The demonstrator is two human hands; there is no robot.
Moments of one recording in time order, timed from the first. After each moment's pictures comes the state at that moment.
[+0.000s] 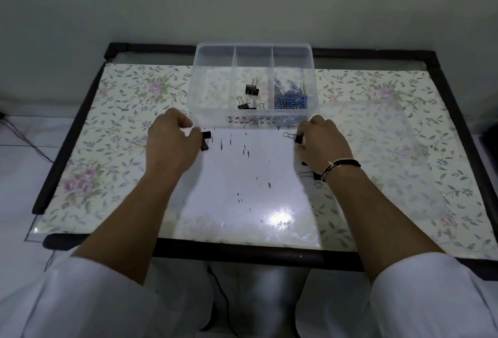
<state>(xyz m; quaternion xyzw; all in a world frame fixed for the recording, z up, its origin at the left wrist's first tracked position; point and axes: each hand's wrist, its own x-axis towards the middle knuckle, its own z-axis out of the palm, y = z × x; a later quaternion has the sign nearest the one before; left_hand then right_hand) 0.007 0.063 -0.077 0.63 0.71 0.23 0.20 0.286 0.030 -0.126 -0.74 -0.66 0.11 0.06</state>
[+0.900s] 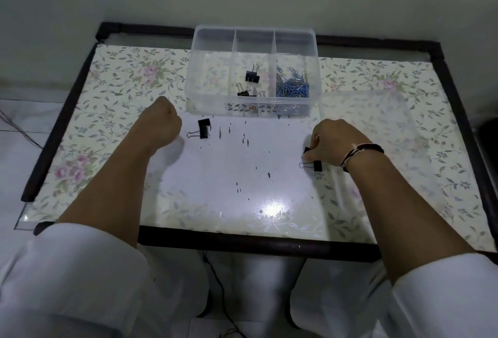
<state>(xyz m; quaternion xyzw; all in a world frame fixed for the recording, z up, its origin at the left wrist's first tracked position) -0.029 0.105 -0.101 0.58 0.72 0.13 0.35 0.304 0.021 -0.105 -0.74 -0.63 0.24 -0.08</state>
